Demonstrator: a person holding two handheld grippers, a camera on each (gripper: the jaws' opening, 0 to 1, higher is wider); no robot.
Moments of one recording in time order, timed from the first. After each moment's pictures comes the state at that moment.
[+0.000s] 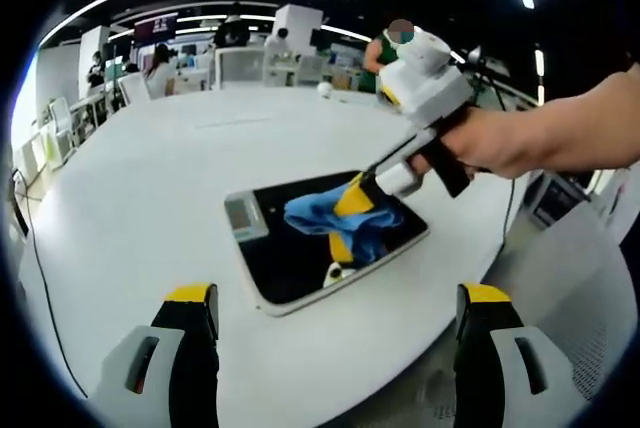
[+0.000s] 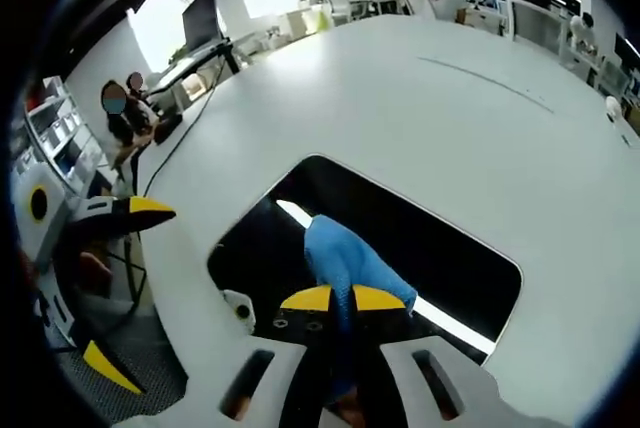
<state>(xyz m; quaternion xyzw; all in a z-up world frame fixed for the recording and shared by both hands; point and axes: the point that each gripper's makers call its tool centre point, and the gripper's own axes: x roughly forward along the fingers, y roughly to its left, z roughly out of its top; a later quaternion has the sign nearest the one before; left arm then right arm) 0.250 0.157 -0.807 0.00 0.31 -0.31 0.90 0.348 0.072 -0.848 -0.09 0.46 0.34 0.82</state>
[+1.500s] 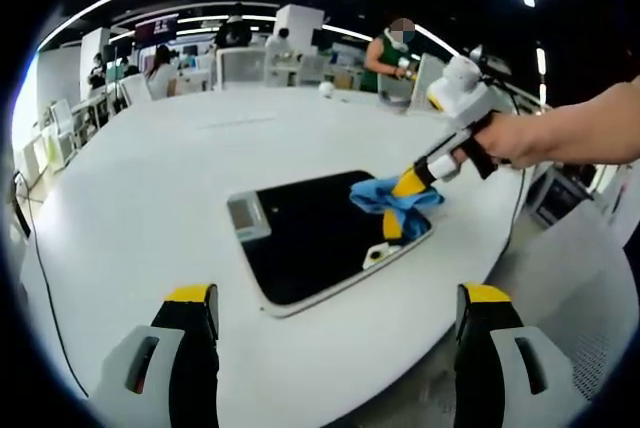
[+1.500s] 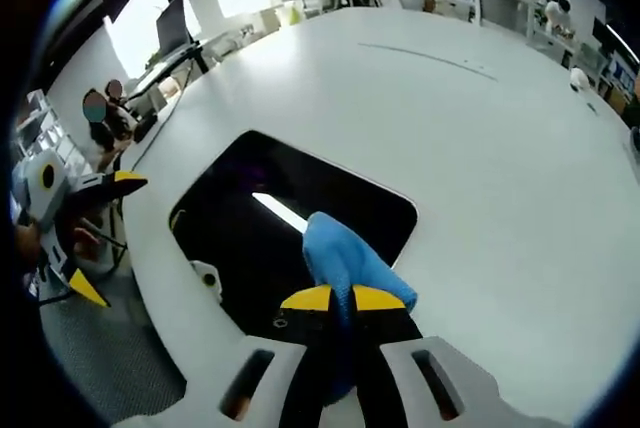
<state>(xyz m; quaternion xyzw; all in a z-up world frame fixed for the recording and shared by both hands) 0.253 0.158 -0.808 0.00 0.31 -0.31 0.90 0.345 -0.019 -0.849 -0.09 0.48 0.29 0.82</state>
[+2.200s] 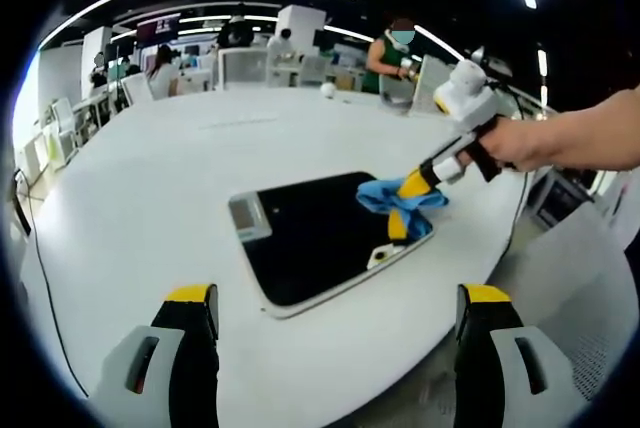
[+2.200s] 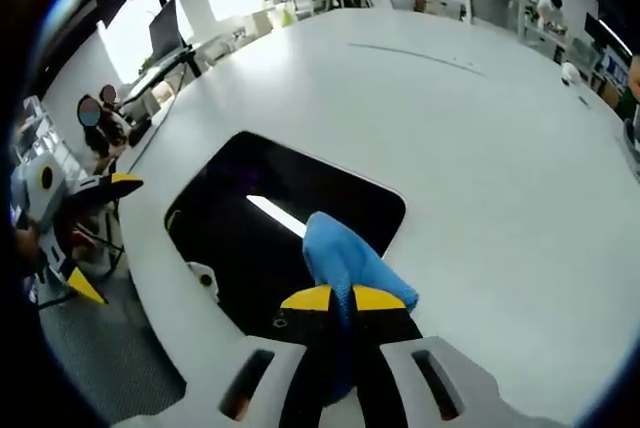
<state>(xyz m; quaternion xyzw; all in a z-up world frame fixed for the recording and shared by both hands) 0.255 0.159 -0.807 0.00 0.31 -0.31 0.90 0.343 -0.026 -0.850 -0.08 0.47 0.28 0.83</state>
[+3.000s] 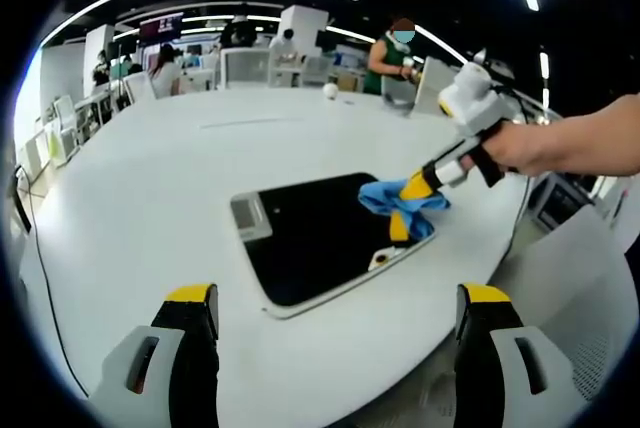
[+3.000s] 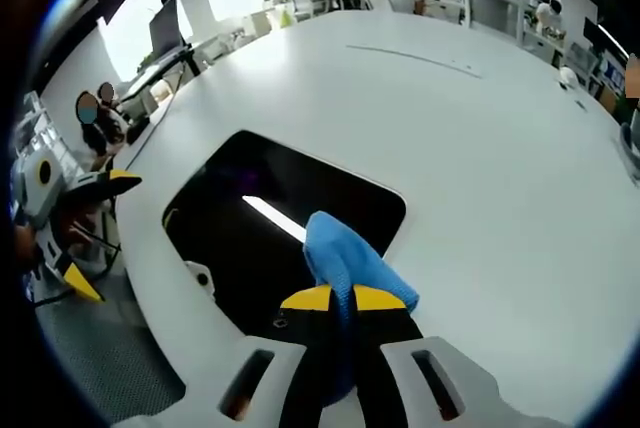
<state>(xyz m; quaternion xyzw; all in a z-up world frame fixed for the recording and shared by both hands) 0.255 0.160 -0.807 0.00 0.31 -0.30 0.90 0.342 -0.025 -0.850 -0.09 0.47 0.28 0.83</state>
